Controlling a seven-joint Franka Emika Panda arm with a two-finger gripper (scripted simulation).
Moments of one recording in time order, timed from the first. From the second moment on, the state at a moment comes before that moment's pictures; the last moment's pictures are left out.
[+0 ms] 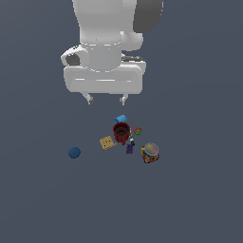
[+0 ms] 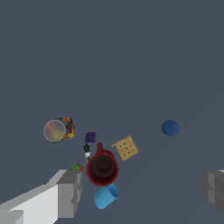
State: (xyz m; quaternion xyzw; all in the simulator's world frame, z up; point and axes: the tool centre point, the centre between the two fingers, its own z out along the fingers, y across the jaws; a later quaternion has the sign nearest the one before) arm 0.021 -0.046 0.348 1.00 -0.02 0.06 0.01
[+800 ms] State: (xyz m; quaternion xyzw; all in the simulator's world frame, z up) arm 0.021 -0.048 0.355 1.00 0.00 0.06 0.01
